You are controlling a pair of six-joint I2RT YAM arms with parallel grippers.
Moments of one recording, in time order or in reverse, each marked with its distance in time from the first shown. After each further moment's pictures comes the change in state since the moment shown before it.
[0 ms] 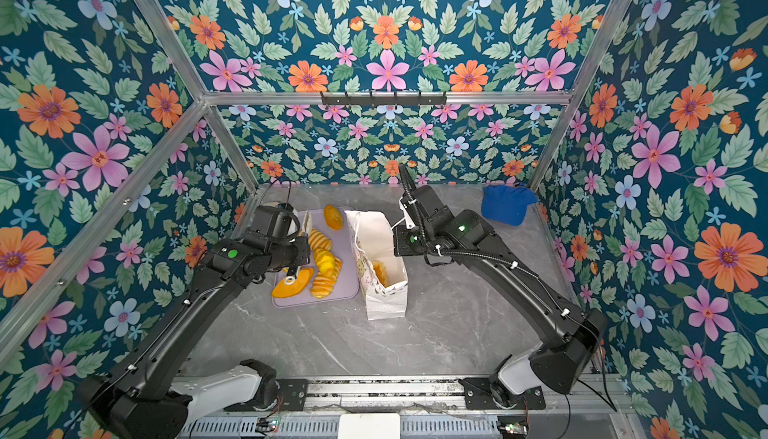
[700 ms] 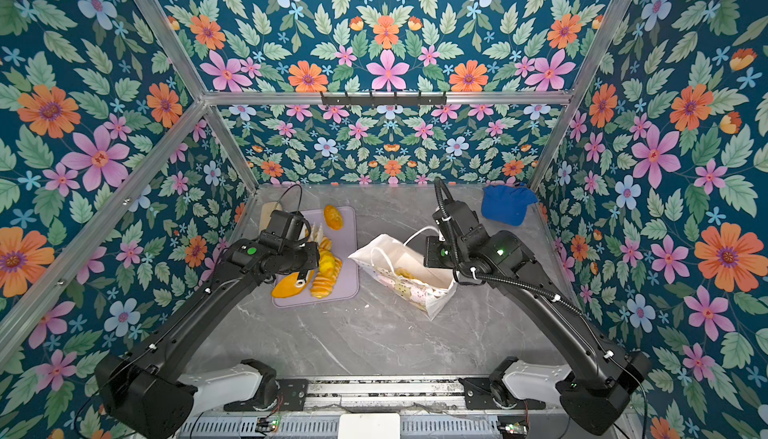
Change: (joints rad) left arm 0.000 0.063 -0.079 0.074 0.065 -0.048; right arm -0.087 -0.220 -0.189 -0.052 0.077 0.078
